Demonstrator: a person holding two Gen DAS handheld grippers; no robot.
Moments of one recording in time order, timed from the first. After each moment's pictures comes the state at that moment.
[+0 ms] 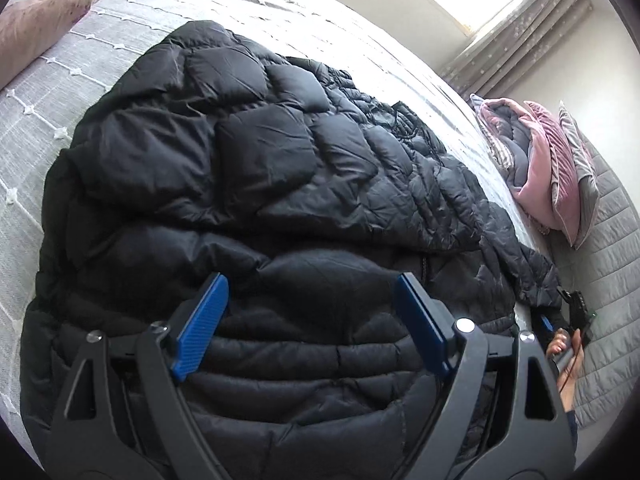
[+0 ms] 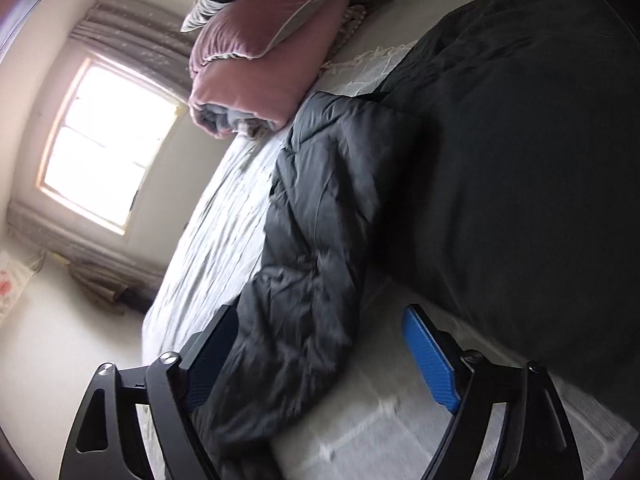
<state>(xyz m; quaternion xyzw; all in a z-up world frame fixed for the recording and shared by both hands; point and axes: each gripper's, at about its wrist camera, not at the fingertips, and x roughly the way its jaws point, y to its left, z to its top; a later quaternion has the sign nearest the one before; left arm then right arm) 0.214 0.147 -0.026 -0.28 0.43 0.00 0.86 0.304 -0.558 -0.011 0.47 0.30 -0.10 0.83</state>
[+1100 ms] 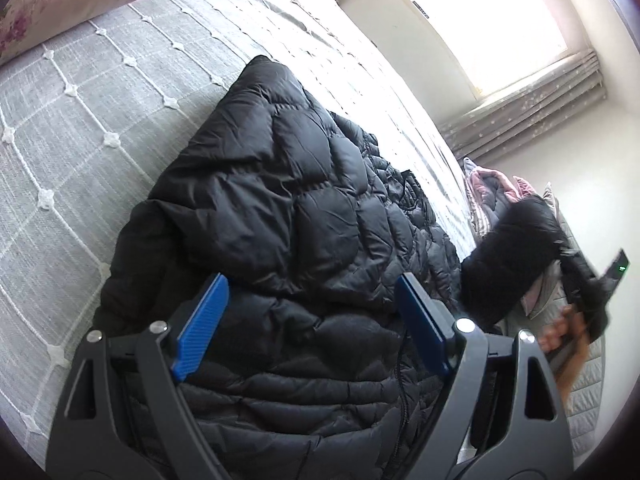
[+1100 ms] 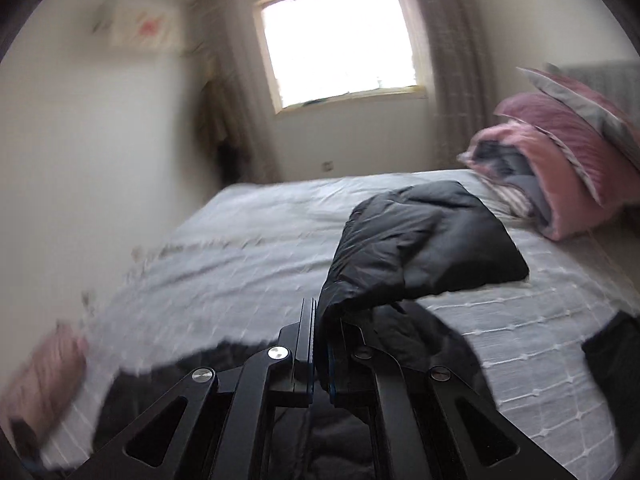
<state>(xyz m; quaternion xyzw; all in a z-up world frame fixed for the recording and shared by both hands) 0.199 0.229 -0.020 -0.41 0.38 0.00 0.83 0.370 -0.146 0.160 0.03 0.25 0.12 0.96</state>
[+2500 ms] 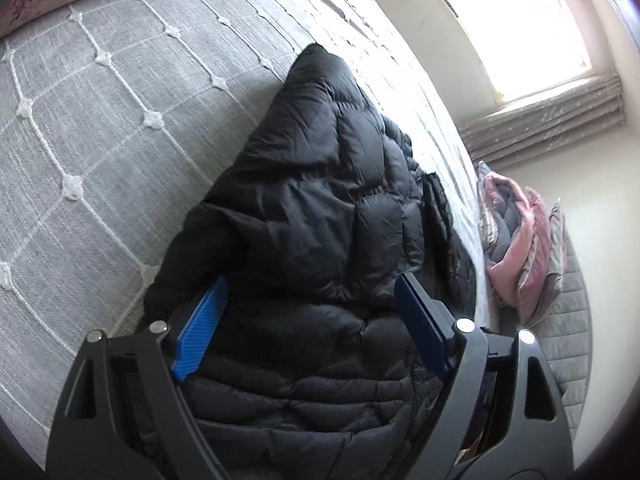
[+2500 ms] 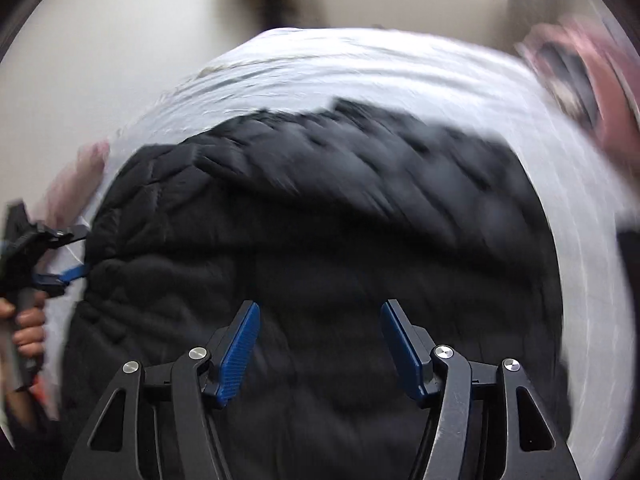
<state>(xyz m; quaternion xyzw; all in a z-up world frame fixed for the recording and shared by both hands) 0.197 0.265 -0.043 -0.45 0.41 0.02 0.79 0.225 -0.160 0.041 -0.01 0.48 0.19 0.86</state>
